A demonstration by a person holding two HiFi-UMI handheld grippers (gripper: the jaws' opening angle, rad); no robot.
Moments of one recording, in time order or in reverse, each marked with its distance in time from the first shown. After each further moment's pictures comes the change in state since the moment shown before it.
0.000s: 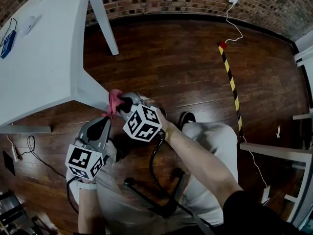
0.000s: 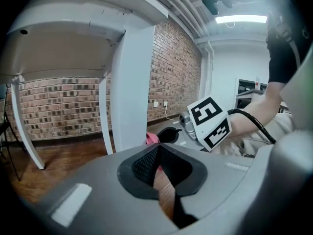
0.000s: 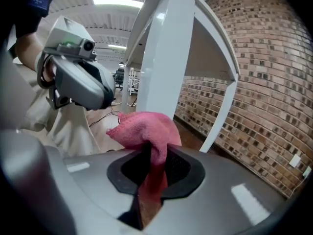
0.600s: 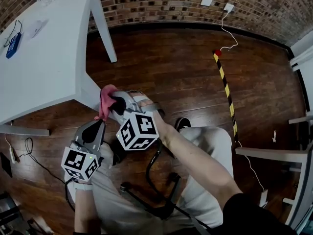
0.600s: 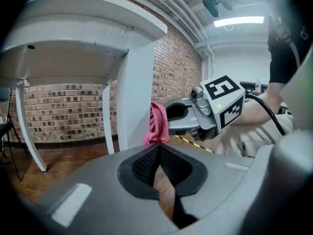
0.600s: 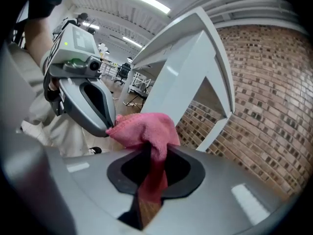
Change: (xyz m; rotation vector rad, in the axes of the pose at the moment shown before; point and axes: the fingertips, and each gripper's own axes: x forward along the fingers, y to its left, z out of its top) left arm -0.017 0.002 0.017 -0.001 -0.053 0.031; right arm -0.050 -0.017 0.074 -0.272 -0.058 -0.165
